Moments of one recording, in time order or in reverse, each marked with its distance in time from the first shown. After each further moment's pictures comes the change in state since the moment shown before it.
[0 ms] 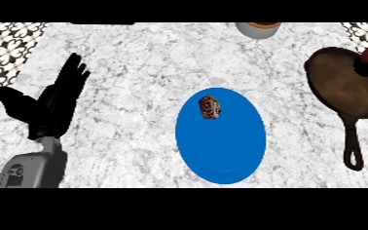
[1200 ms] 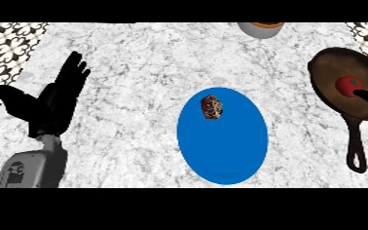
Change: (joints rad) left arm -0.013 0.000 0.006 0.011 -0.002 -0.013 -0.009; right arm -0.026 -0.099 -0.294 0.472 -0.283 -0.056 -0.377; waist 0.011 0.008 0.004
